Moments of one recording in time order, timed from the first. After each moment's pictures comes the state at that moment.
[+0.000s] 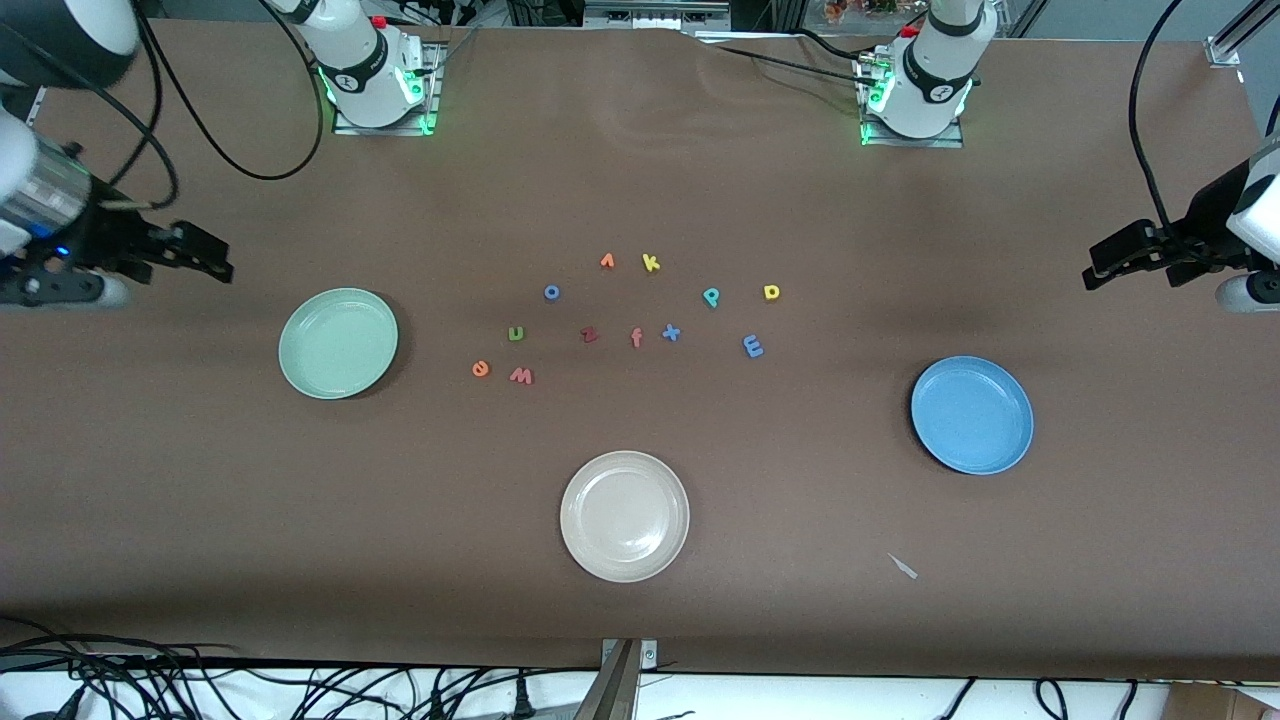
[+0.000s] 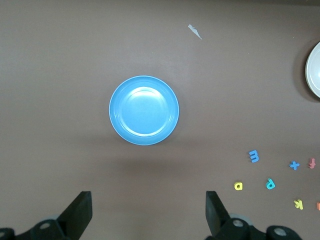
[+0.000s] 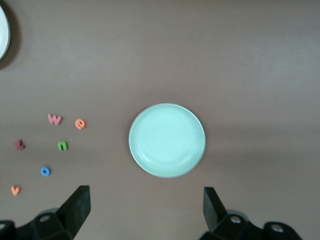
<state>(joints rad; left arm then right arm) 0.10 0.07 -0.10 -1.54 -0.05 1.59 -0.07 0.09 0.08 -0.03 -1.68 0.02 1.74 0.07</state>
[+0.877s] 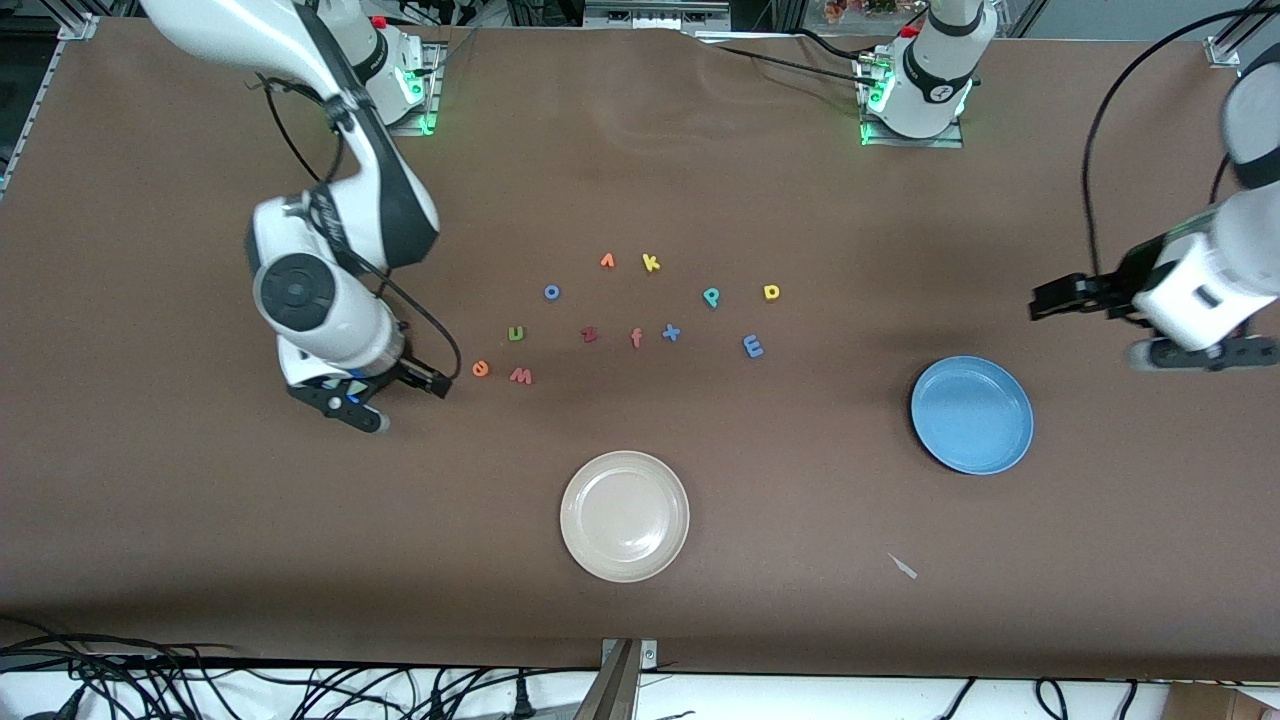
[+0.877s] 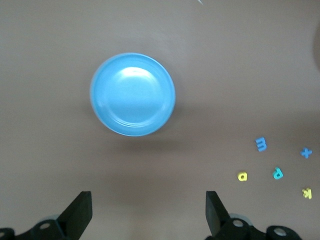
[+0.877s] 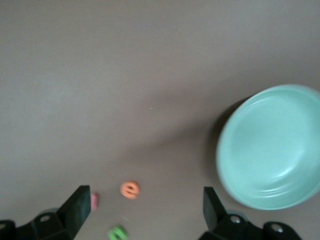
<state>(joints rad) 0.06 0.22 -0.12 -1.55 -0.05 1.59 -0.09 0.37 0.48 -0.02 -1.71 -0.05 2.14 0.90</state>
